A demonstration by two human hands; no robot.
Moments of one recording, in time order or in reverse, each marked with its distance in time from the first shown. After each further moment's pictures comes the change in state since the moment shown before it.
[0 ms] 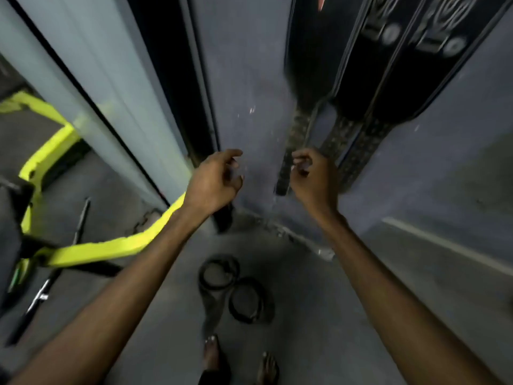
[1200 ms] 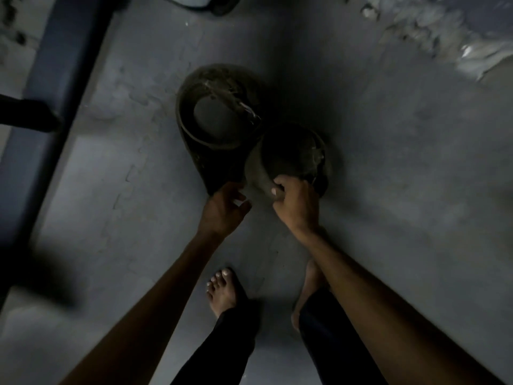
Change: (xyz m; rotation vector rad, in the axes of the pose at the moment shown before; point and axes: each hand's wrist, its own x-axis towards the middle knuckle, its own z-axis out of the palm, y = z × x) left_hand -0.349 -0.551 0.520 -0.147 -0.577 -0.725; right_hand -0.440 0.521 0.504 -0.318 -0.666 0.392
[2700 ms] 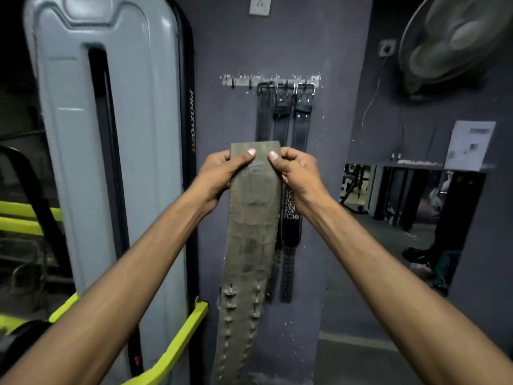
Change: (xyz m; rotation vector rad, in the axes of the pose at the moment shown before) left_hand -0.944 0.593 -0.550 -0.603 0.009 1.337; right_hand -0.754 -0.587 -0.832 0.919 0.702 -0.905
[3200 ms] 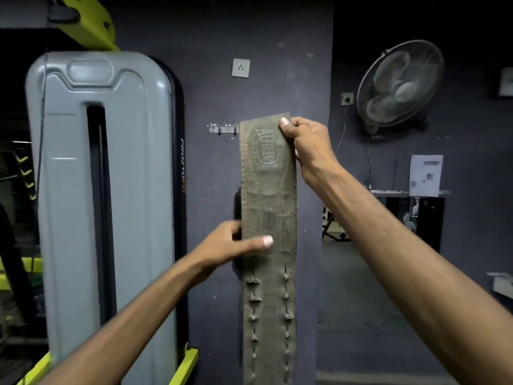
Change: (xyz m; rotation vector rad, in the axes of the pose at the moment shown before) left_hand -0.078 0.024 -0.002 0.336 -0.409 0.000; right_hand 0.001 -0.147 0.011 -0.027 0.173 -0.192
